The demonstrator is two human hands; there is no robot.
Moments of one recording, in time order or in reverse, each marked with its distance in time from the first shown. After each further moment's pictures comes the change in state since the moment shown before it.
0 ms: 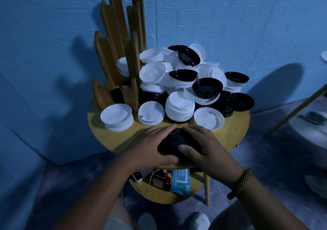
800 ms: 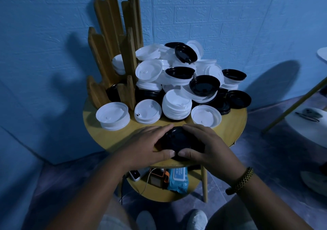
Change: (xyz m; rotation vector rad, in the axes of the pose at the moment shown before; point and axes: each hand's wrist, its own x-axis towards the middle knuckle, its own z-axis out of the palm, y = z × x) left_hand 0.001 -0.005 -0.001 -0.009 -0.039 0.001; right_hand -0.001 0.010 -0.007 0.033 0.012 -0.035
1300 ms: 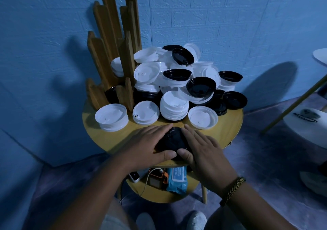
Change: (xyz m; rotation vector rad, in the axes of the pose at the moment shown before) left_hand 0.003 0.005 0.006 0.108 0.044 0.045; right_hand -0.015 -0.003 0.018 -0.408 -0.048 0.056
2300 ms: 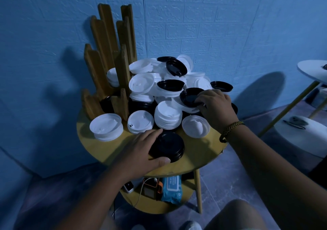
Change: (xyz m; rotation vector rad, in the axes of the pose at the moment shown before) left_hand 0.002 0.000 0.007 -0.140 0.086 -0.109; right_hand 0.105 0.065 -0.082 -0.183 0.305 0.069
